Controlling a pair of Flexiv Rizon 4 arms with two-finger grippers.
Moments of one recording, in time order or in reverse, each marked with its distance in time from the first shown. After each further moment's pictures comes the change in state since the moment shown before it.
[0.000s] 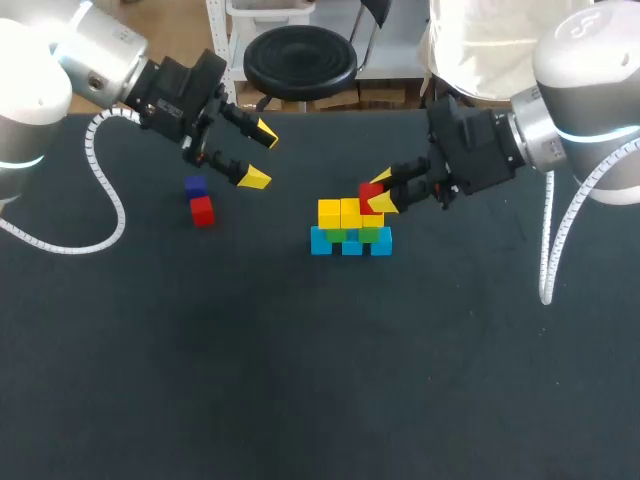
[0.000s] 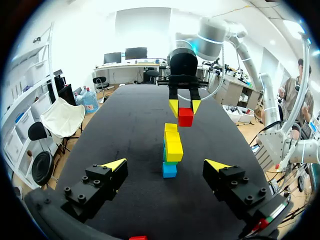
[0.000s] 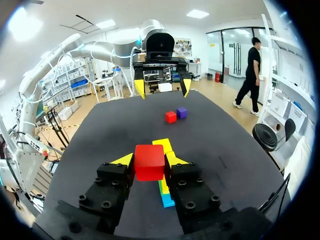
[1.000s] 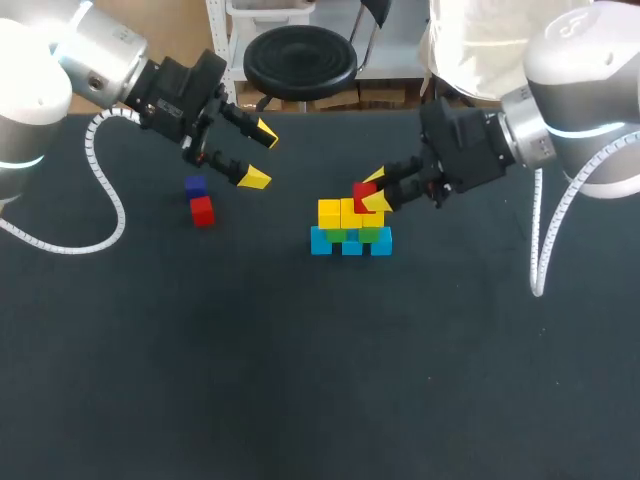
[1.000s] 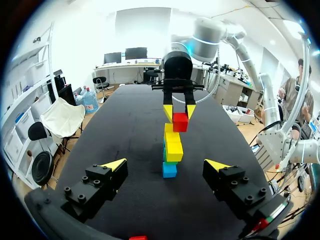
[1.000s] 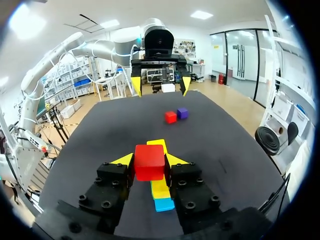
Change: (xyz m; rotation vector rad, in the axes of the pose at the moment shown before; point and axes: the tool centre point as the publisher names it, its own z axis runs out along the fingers) left arm 0.000 0.000 0.000 0.000 0.000 0.000; right arm 0.003 -0.013 0.011 -0.028 0.001 -0.027
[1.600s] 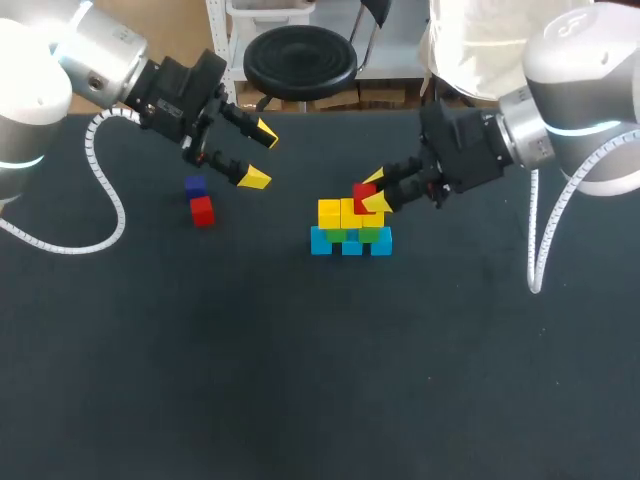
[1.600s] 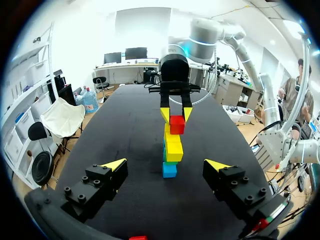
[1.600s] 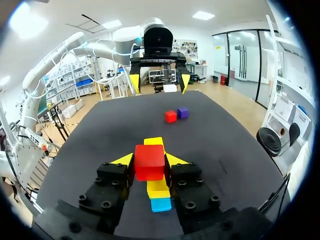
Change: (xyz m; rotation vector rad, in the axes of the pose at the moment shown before) left arm 0.000 0.000 0.000 0.000 0.000 0.000; right arm 0.005 -0.005 0.003 -0.016 -0.006 -0.007
